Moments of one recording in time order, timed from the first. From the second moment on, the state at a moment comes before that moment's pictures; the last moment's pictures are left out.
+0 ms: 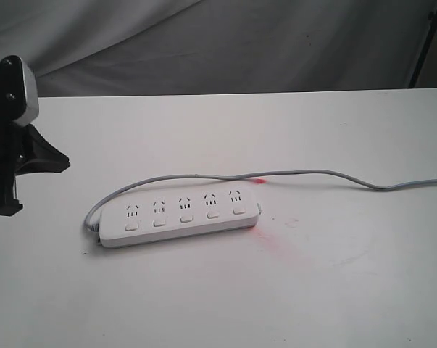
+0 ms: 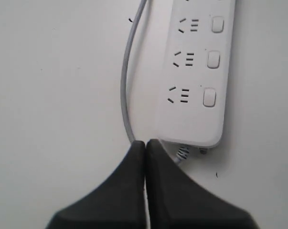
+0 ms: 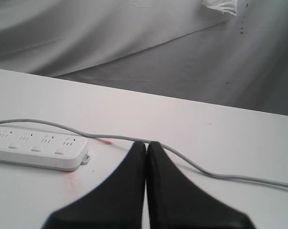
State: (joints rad) left arm -0.13 1.54 -0.95 -0.76 0.78 1.80; right arm 0.18 0.00 0.00 -0.14 0.19 0.09
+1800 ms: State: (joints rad) left arm -0.15 1.79 -0.96 -0.85 0.83 1.97; right arm 0.18 0.00 0.00 -0.14 0.19 0.09
